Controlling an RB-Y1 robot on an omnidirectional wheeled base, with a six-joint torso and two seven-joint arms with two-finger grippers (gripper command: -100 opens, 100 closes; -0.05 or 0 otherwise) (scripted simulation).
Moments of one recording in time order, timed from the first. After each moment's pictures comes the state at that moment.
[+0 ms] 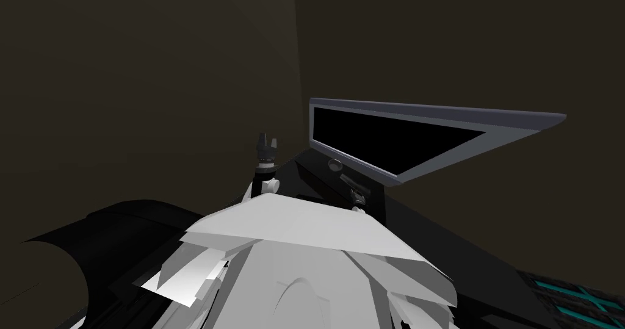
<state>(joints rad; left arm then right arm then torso) 0.46 0.03 0.03 -2.23 0.00 -0.53 -0.02 0.09 -0.24 -0.07 -0.78 -0.63 -0.27 -1.37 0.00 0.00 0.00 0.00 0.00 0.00</state>
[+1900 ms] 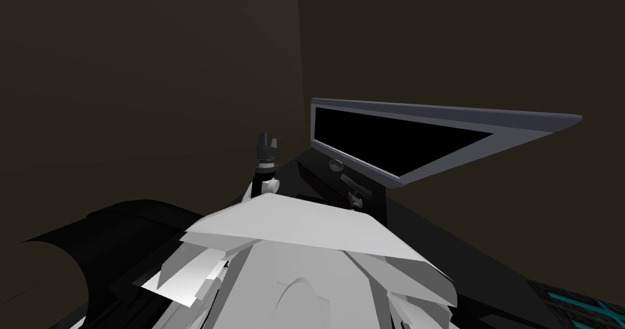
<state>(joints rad) 0.46 0.03 0.03 -2.23 0.00 -0.53 -0.02 0.10 -0.19 -0.08 -0.71 -0.62 -0.34 -1.37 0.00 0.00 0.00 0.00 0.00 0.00</state>
